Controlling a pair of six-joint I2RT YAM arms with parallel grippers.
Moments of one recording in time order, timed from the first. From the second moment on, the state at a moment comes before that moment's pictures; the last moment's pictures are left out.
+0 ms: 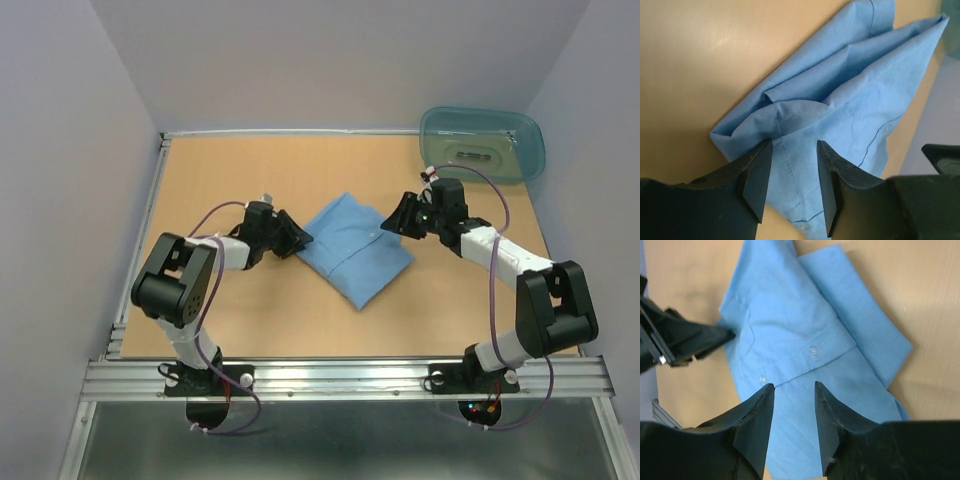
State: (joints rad) left arm -0.37 1.81 0.84 0.29 0.31 -0.96; right arm 0.25 1.50 0.86 -0.03 -0.40 0.57
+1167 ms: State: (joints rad) left arm -0.46 1.97 1.29 -0.23 0.16 -0.45; right arm 0.27 1.29 0.72 -0.08 -0.27 0.67
